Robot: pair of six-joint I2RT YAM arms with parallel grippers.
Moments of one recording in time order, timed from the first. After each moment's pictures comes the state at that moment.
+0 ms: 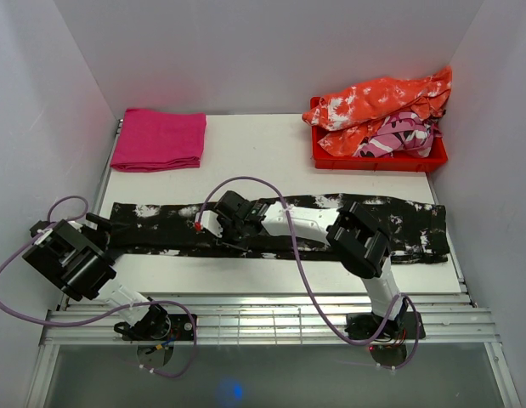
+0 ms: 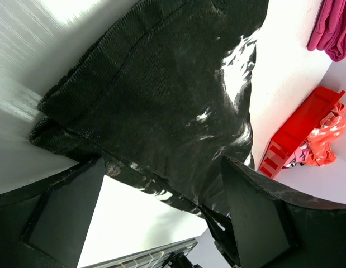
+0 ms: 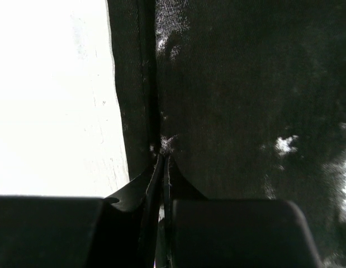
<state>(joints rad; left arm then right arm) 0.95 1.67 0.88 -0.58 0.72 -0.25 1.07 2.06 1.50 -0.47 -0.22 -0.43</state>
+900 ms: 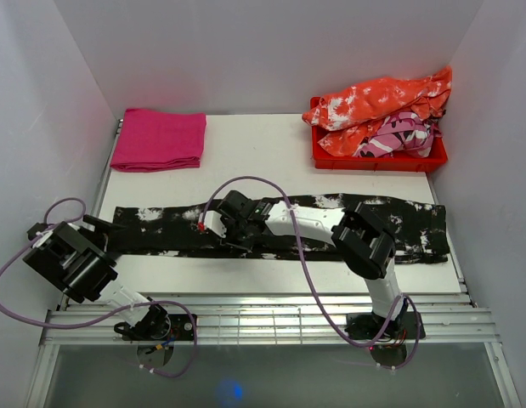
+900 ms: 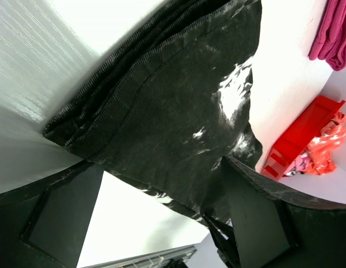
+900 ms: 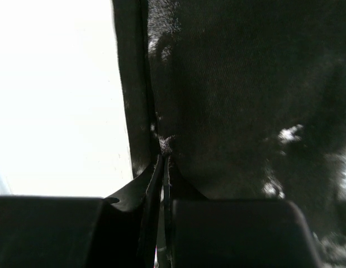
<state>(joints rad) 0.97 1.66 0.88 -0.58 0.70 -0.27 1.07 1.99 1.45 -0.49 -0.22 -0.44</state>
